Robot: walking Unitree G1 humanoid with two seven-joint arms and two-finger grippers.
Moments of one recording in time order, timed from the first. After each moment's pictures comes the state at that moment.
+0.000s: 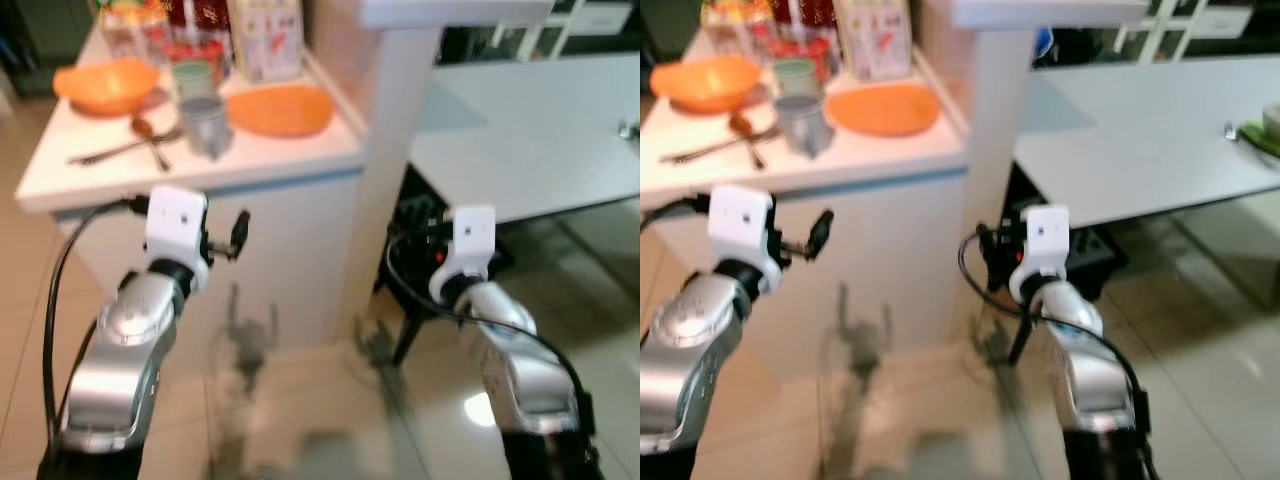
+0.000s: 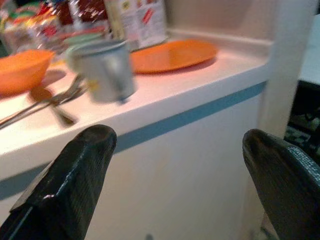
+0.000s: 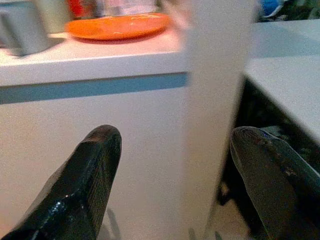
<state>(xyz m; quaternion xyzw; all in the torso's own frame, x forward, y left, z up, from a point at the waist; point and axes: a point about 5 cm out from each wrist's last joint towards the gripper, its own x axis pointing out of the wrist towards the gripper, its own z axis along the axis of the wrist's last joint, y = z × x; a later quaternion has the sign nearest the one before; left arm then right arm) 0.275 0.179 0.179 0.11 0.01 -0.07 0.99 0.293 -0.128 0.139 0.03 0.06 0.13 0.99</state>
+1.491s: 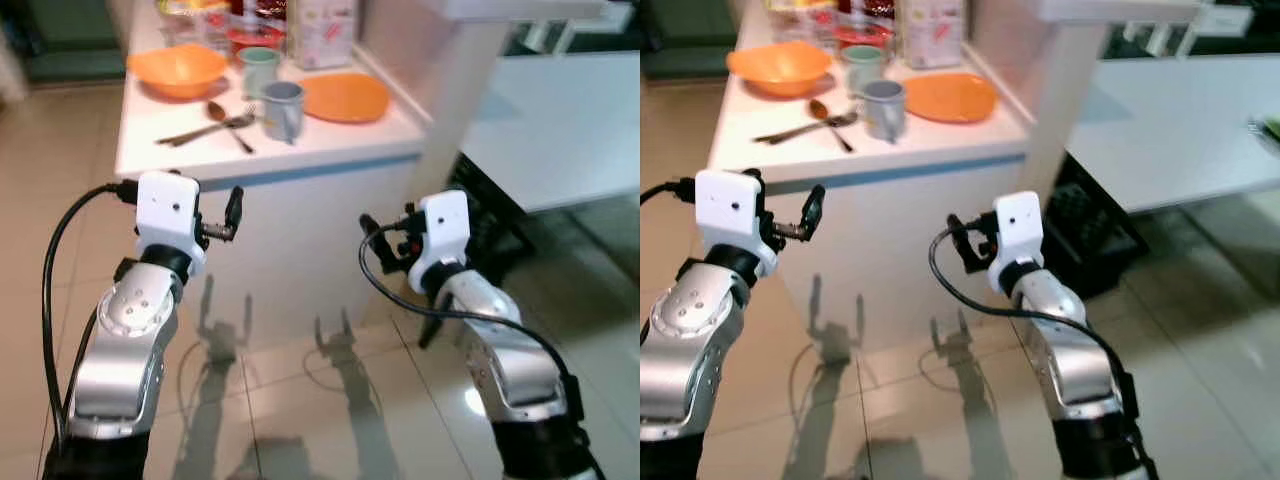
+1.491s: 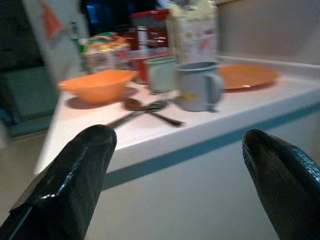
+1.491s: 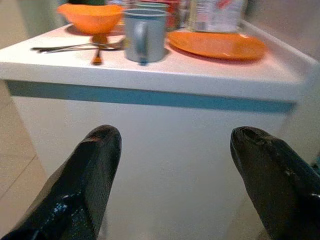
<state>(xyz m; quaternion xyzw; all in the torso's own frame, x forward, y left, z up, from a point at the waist) 0.282 0.180 0.194 0.11 -0.06 -0.05 0.99 0.298 -0.110 0.157 -0.01 0.02 0.19 0.98</state>
